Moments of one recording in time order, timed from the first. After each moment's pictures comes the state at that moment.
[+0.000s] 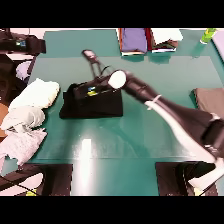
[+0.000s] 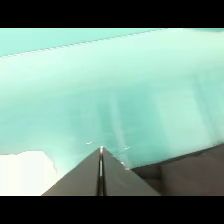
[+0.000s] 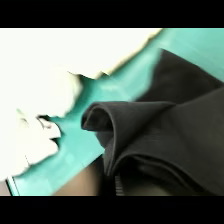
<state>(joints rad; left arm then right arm) -0.08 -1.19 1.59 1.42 -1.06 -1.46 0.81 -1.77 1.72 -0.85 0.67 1.43</state>
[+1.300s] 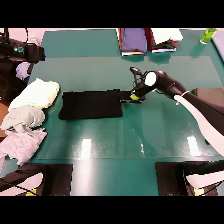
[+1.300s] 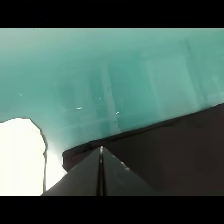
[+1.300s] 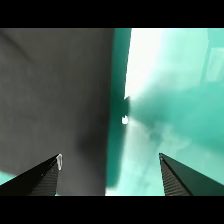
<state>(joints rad) -0.07 -1.18 1.59 1.36 -1.20 -1.43 0.46 -1.61 1.31 -1.19 0.96 1.82</state>
